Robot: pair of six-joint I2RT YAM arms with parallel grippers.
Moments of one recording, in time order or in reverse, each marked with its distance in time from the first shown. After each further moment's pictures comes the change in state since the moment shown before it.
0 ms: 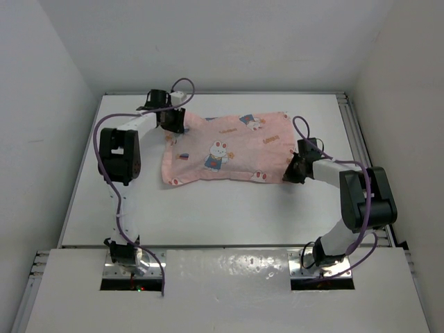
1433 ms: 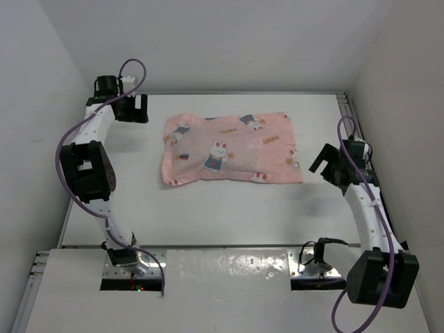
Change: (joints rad) left arm 0.254 -0.280 -0.017 -0.214 -0.093 0.003; right arm -0.245 -0.581 0.018 -0.410 0.148 -0.200
